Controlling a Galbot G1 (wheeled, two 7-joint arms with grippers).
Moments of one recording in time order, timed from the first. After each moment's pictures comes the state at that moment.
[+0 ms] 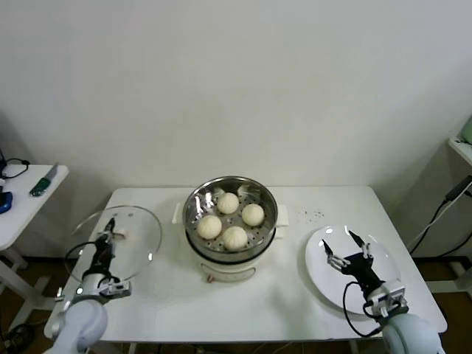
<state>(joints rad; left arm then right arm) 1.29 -1.09 -0.54 -1.65 1.19 0.25 -0.13 -1.41 1.09 0.58 1.80 0.29 -0.04 -0.17</state>
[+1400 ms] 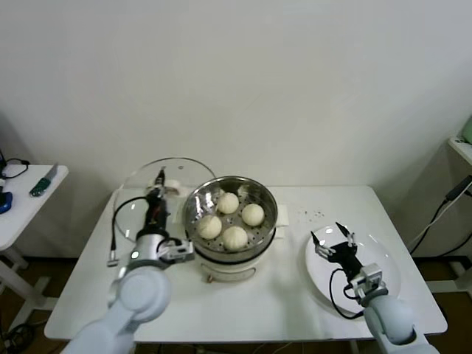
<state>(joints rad) 0.99 -1.04 -0.05 -2.06 1.25 0.74 0.20 -1.25 1.11 0.47 1.67 0.22 -0.04 -0.15</state>
